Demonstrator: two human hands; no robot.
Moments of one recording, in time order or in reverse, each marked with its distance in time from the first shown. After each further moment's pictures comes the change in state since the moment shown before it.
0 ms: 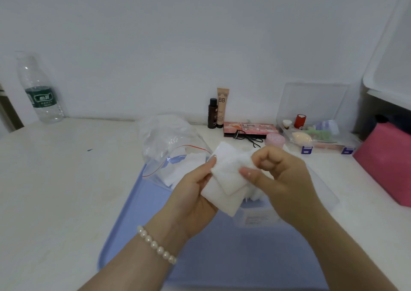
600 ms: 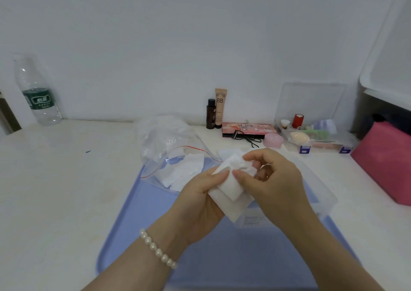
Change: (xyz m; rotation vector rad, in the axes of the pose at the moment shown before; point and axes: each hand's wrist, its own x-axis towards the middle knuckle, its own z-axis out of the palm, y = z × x) left_hand 0.001 -0.010 -0.003 0.136 -0.245 -0.016; right_hand 0.000 0.016 0.011 -0.291 0.209 0.001
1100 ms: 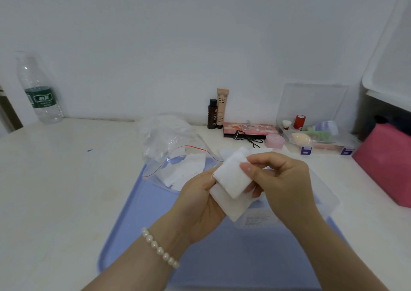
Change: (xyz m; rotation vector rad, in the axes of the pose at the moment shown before) left_hand 0.005 -0.003 -0.003 -0.008 0.031 0.062; right_hand 0.002 -0.011 -0.005 0.361 -0.011 0.140
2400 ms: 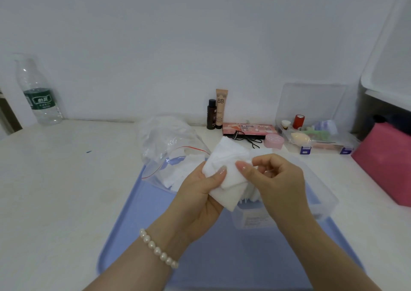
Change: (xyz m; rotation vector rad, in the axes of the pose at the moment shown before) left_hand -0.002 0.006 0.006 -0.088 0.149 0.089; right_hand 0.001 0.013 0.003 -0.101 0.120 0.088
